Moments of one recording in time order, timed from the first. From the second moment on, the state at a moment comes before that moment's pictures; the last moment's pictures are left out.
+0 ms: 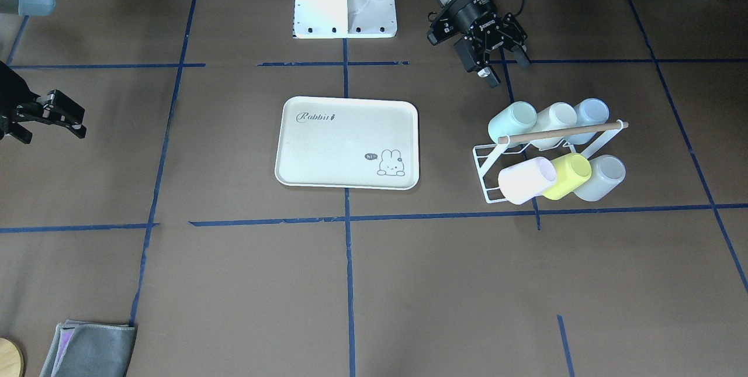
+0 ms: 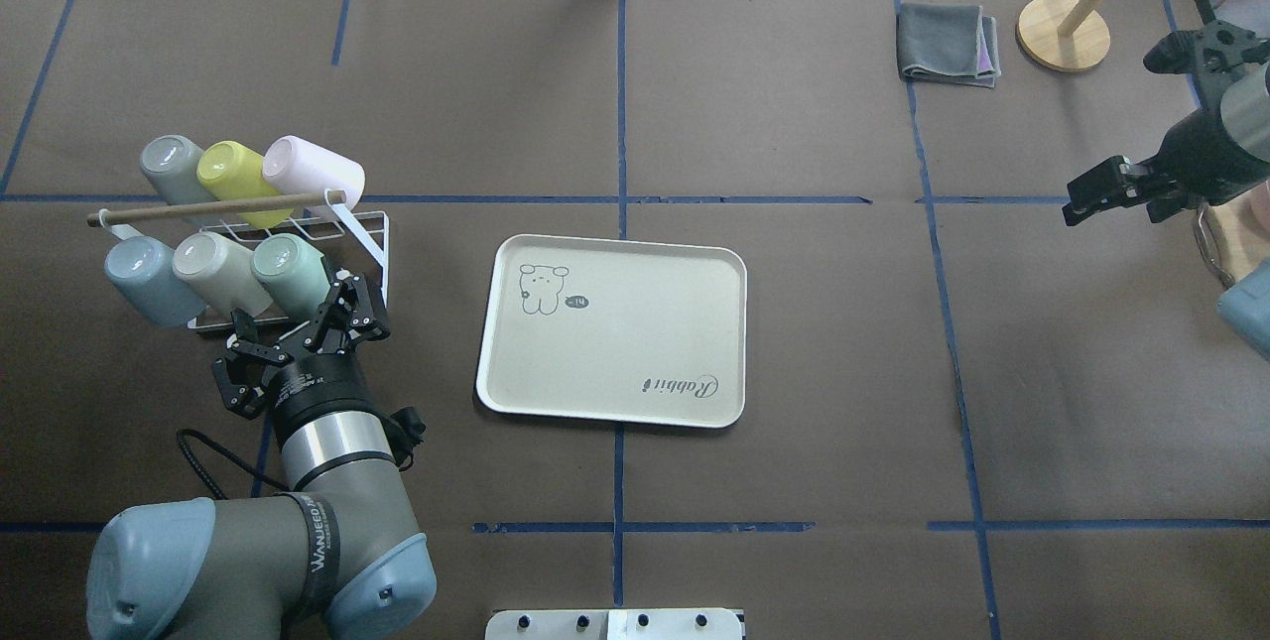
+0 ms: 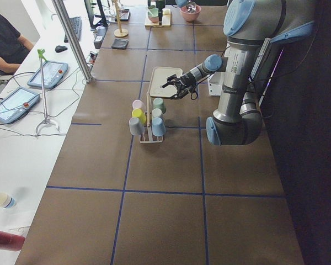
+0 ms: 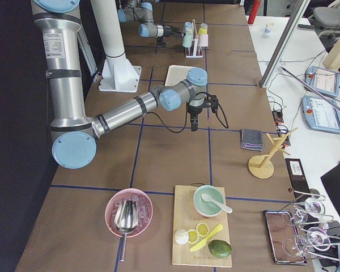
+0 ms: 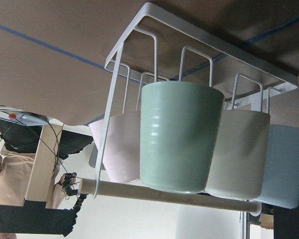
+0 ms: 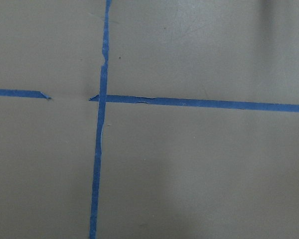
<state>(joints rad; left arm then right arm) -0.13 -1.97 -2.05 -0.59 -0.55 0.54 1.08 -1.50 1.93 -1.50 2.24 0.64</state>
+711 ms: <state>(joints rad) -0.14 -1.97 -1.91 -0.64 -0.46 0.54 1.09 -1.50 1.93 -1.50 2.25 0.65</state>
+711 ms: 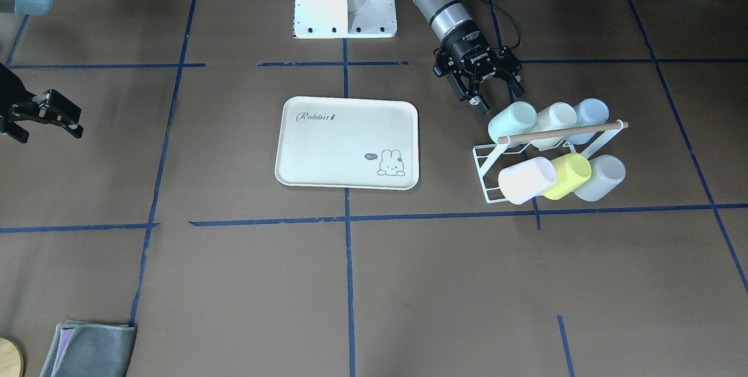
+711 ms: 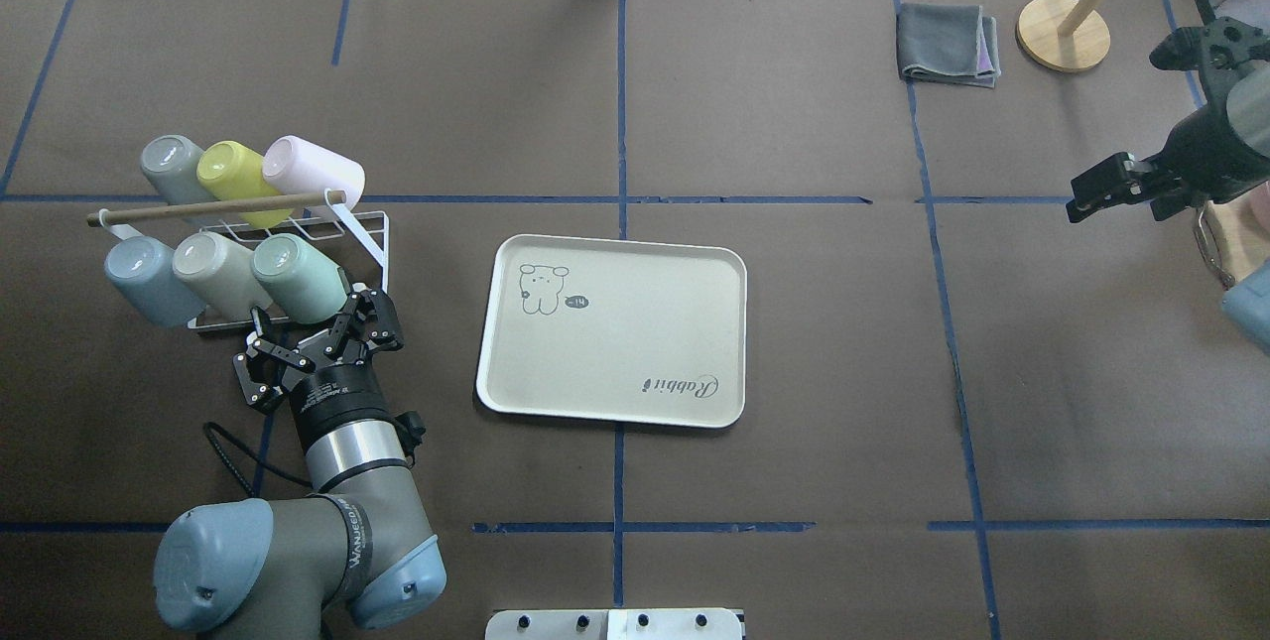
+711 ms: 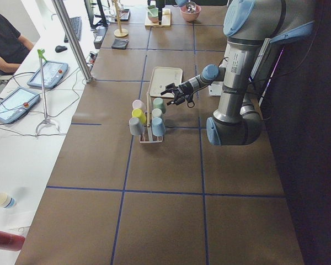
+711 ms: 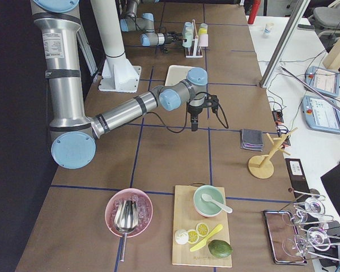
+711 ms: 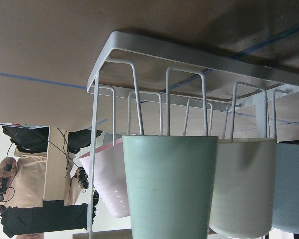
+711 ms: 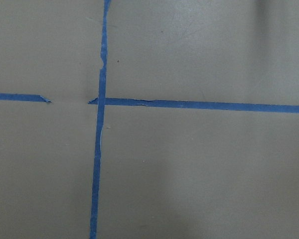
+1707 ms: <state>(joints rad) -0.19 -1.97 -1.83 -0.67 -0.44 0.54 1.09 -1.50 1.94 -1.50 2.25 0.65</state>
